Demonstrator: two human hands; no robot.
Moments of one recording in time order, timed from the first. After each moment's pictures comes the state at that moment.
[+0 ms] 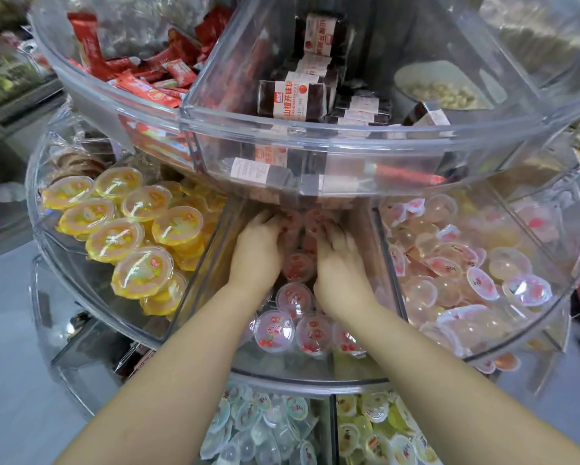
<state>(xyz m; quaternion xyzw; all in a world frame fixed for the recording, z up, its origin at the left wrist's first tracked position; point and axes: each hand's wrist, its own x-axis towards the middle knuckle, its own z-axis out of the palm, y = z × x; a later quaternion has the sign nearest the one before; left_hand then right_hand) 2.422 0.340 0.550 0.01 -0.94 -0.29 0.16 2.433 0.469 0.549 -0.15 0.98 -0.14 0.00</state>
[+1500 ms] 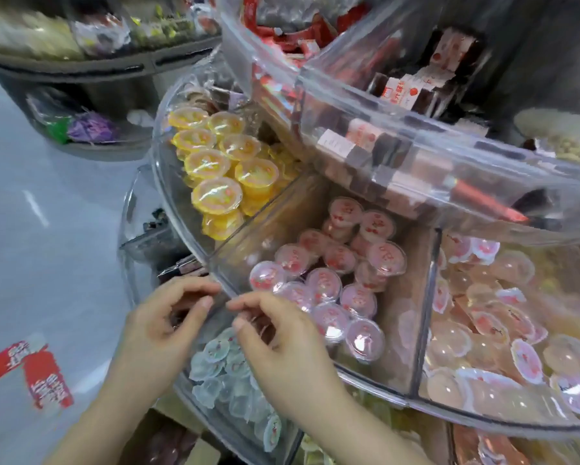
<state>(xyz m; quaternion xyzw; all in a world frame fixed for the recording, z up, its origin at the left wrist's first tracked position) 2.636 0.318 0.558 0.23 -0.80 -0.49 0.25 2.553 0.454 0.590 -0.35 0.75 -0.51 0.23</state>
